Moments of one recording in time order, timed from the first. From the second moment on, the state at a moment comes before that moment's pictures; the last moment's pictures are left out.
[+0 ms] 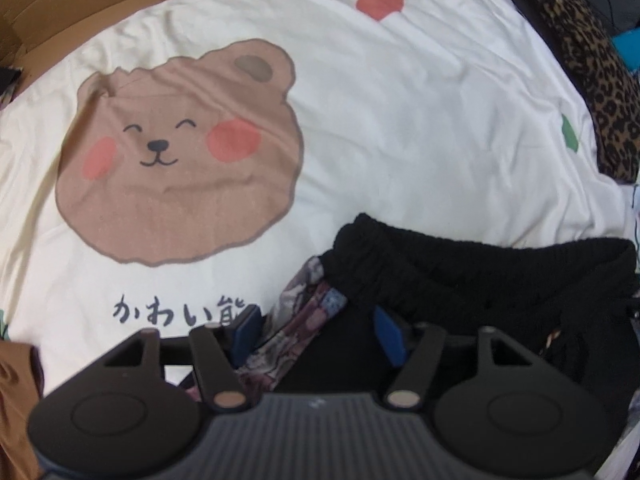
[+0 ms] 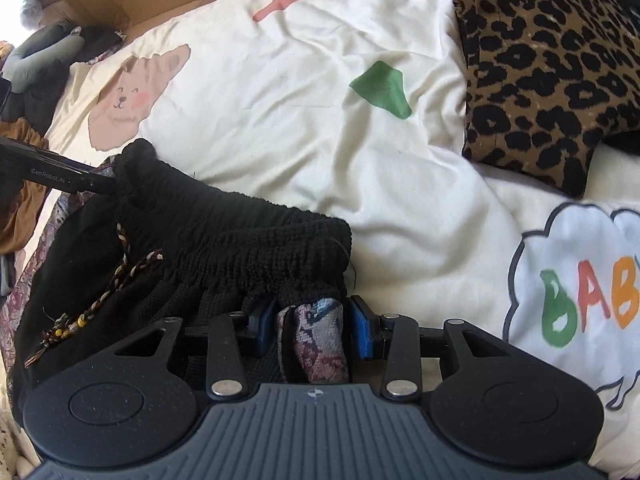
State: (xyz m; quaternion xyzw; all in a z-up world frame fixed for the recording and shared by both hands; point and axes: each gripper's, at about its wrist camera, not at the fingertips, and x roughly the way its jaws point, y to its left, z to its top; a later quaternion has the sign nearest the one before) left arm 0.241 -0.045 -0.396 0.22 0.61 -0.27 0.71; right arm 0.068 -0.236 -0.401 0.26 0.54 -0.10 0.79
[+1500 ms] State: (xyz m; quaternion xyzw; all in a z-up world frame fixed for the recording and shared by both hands) left arm 0.303 0.031 -0.289 0.08 0.51 -0.26 0.82; right arm 0.194 -0.249 -0.264 0.06 0.48 -0.10 0.87
